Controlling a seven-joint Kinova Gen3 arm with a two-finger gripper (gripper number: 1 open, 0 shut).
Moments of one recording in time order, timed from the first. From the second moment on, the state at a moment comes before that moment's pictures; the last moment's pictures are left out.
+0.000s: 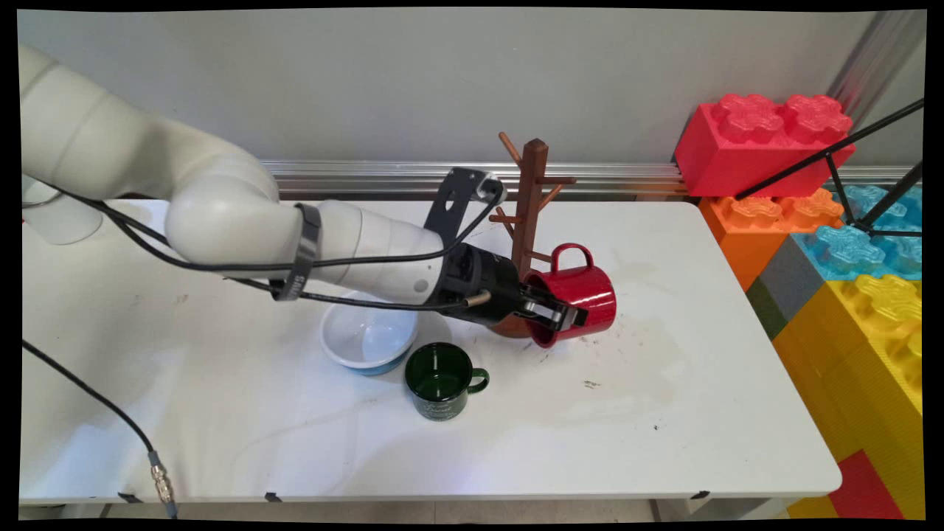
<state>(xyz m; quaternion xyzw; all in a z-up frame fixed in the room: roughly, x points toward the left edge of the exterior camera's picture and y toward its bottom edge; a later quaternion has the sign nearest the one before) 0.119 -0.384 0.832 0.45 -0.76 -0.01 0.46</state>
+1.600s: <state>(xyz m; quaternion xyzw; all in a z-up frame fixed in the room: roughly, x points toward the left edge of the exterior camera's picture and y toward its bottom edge) 0.201 -0.397 0.965 0.40 -0.88 0.04 0.24</state>
